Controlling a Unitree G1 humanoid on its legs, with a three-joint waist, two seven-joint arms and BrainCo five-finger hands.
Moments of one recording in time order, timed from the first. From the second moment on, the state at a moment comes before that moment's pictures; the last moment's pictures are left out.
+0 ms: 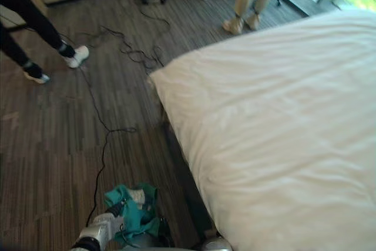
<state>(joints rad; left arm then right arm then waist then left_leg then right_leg) -0.06 0.05 0.15 0.99 -0.14 0.20 0.06 0.18 -0.13 -0.24 1.17 -0.19 0.24 0.17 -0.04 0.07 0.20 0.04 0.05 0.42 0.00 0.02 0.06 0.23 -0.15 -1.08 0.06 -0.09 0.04</state>
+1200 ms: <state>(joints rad) 0.09 0.02 0.37 1.00 -0.08 0.19 0.01 0.26 -0.07 -0.23 1.06 0.32 0.08 0.16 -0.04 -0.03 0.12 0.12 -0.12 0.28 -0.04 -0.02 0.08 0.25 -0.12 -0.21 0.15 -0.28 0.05</state>
